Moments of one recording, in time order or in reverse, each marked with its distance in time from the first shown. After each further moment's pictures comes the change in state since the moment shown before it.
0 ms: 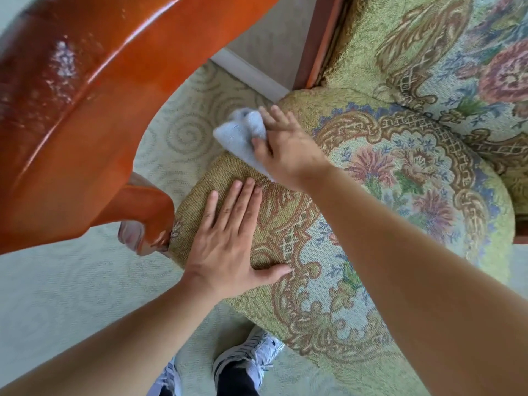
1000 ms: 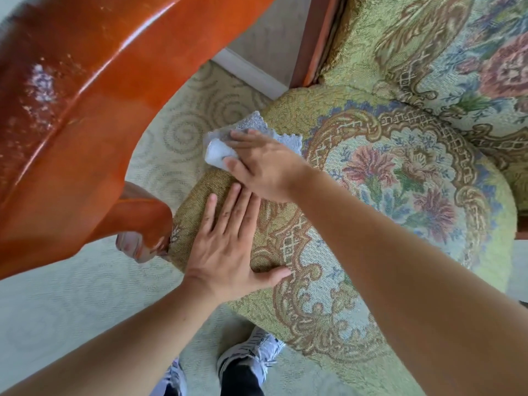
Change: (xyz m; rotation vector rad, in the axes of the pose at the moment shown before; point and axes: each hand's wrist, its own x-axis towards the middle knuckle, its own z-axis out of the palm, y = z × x) left_hand 0.001 -0.002 0.006 0.008 0.023 0.015; right_hand 0.002 -0.019 0.010 0.073 -0.117 -0.221
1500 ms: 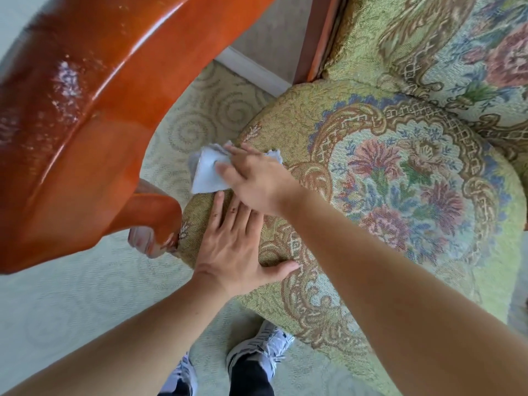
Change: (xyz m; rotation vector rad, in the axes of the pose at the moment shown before) left_hand 0.001 0.001 -0.005 0.023 -0.061 -0.007; right_hand -0.008 -0.038 0.011 0.361 0.038 0.188
